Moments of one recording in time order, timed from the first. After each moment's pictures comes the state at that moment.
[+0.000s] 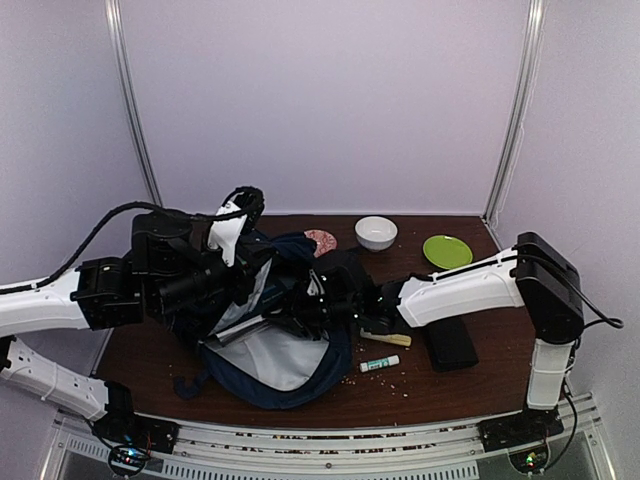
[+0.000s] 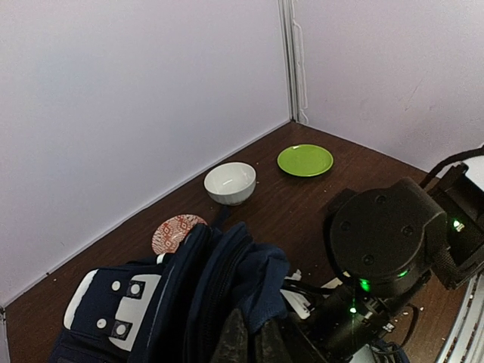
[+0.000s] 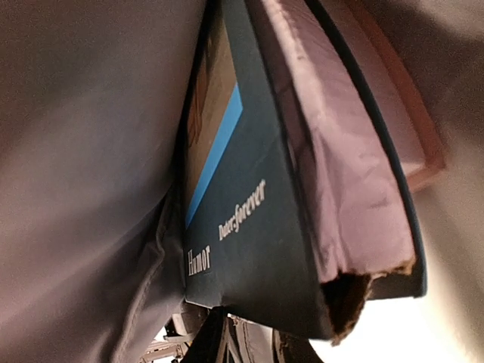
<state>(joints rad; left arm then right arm) -1.17 1.09 0.98 -0.14 -0.43 0.01 1.07 1.92 1.22 0.27 -0.22 1.40</state>
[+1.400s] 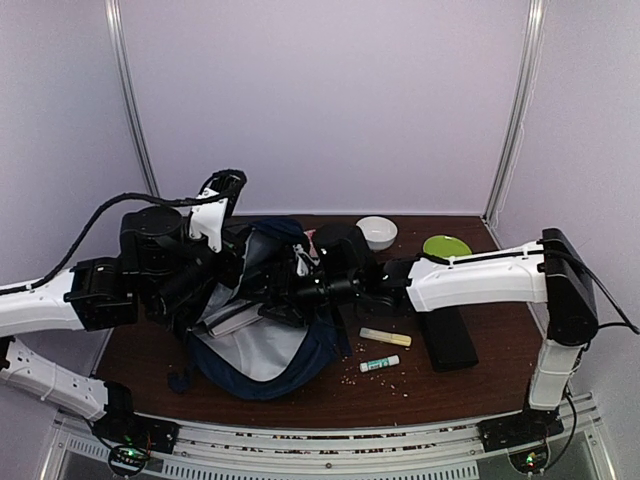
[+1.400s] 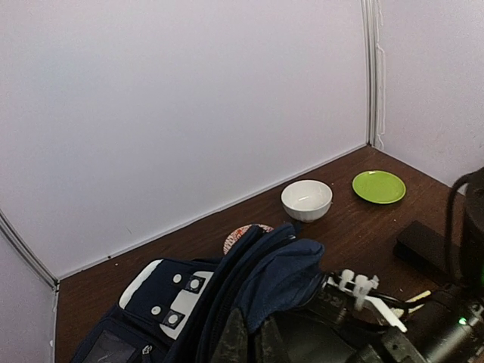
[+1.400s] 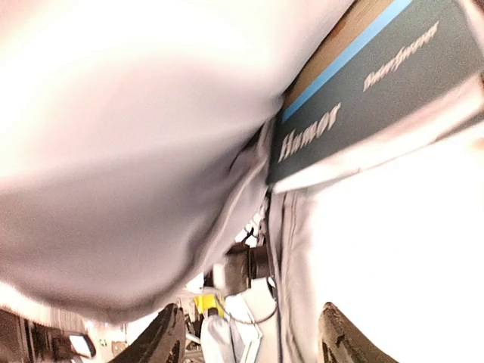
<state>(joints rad) -1.19 1.07 0.98 -0.11 -0.73 0.00 1.08 1.87 1.37 0.16 -0.36 1.28</state>
